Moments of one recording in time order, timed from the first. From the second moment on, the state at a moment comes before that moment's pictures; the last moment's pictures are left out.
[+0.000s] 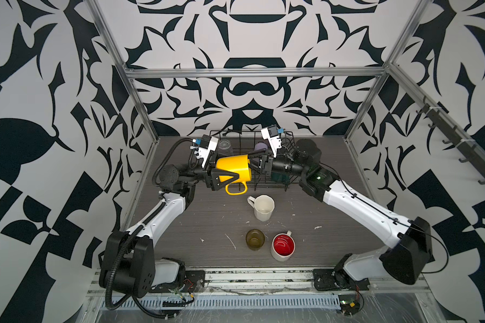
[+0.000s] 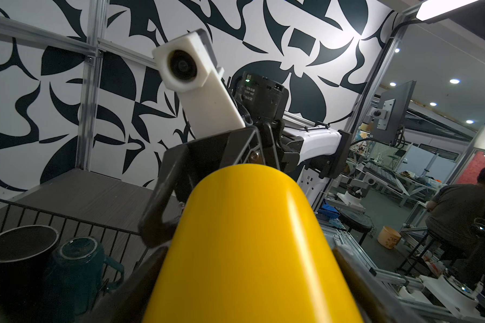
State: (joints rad) left arm -0.27 1.32 0.84 1.22 1.31 -1.05; right arm 0.66 1.40 1.24 0.18 -0.67 0.60
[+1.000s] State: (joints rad) left arm -0.27 1.66 1.67 -0.65 0.63 -0.31; right arm 0.59 0.96 1.02 -0.42 -0.05 0.49
